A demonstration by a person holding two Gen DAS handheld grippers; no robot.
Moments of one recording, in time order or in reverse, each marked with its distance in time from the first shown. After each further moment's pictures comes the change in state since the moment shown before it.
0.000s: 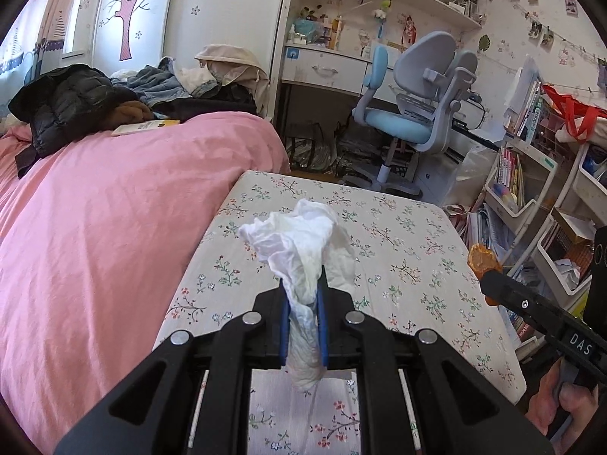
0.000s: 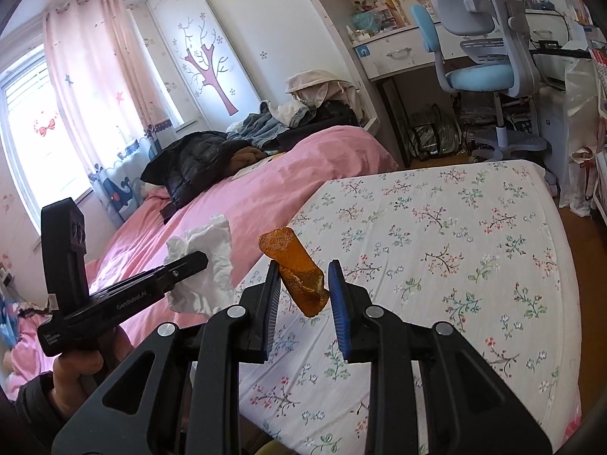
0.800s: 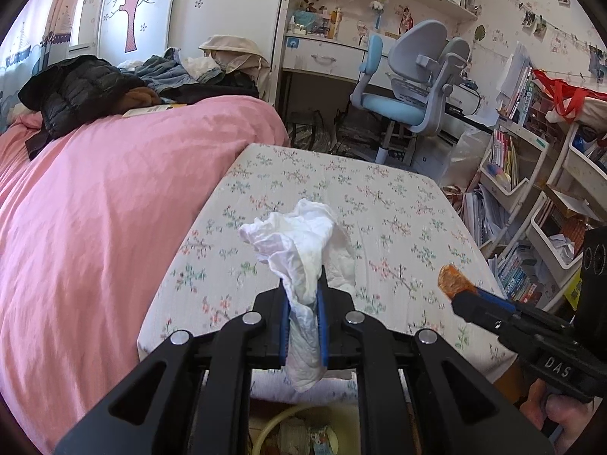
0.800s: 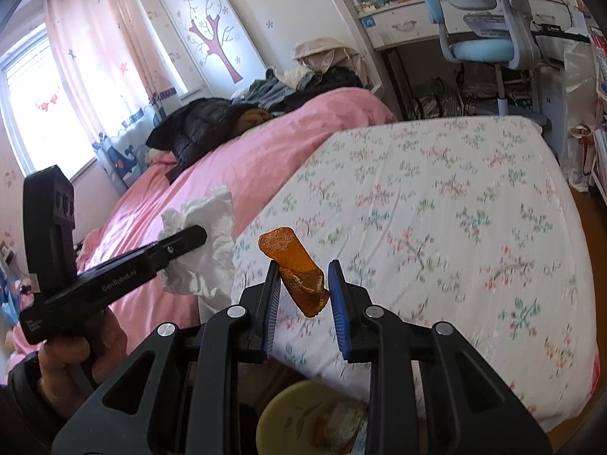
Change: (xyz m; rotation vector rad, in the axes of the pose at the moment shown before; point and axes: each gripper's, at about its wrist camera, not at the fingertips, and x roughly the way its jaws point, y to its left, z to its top) left arm -0.036 -0.005 -0.055 0.003 0.038 0.007; right arm -0.019 0.028 -0.074 -0.012 0.115 -0.001
